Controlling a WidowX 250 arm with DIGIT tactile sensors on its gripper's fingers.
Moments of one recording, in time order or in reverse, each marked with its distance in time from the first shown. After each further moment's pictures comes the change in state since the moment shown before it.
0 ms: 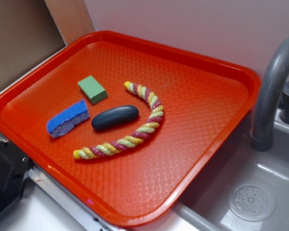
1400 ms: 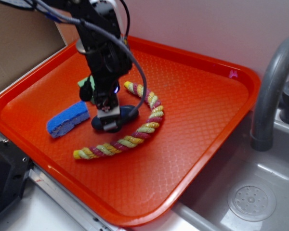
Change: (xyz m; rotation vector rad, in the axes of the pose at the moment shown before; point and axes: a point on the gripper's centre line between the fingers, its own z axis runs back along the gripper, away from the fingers) arm 0.082 -0.059 -0.204 0.078 0.090 -0.729
